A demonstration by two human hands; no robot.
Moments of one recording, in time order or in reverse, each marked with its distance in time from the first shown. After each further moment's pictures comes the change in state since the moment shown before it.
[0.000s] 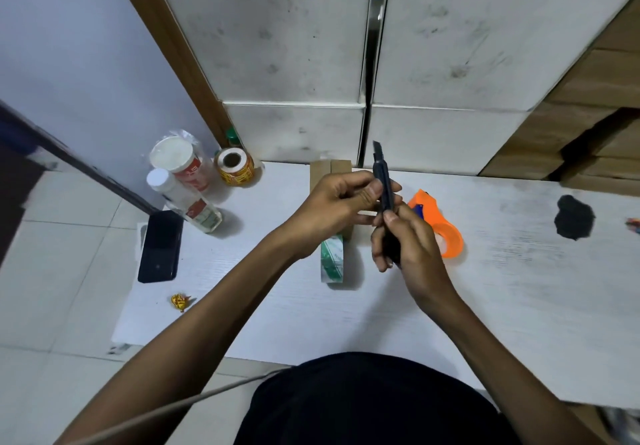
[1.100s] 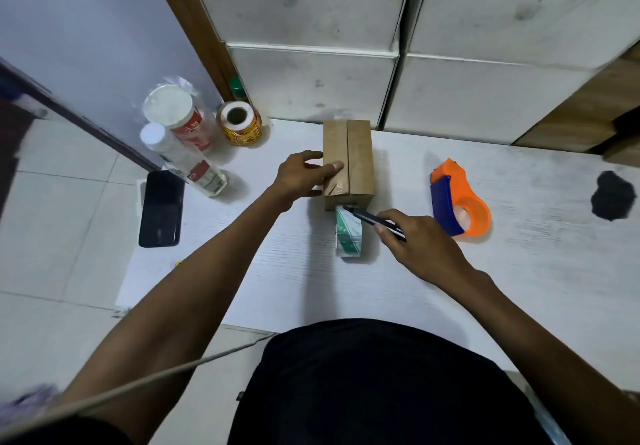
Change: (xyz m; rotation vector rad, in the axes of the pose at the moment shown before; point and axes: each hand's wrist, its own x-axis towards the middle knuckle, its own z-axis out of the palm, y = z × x) left_hand 0.060 -0.136 -0.114 0.121 0.386 -0.450; right_hand 0.030 0.086 -0.027 -1.073 -0.262 -0.033
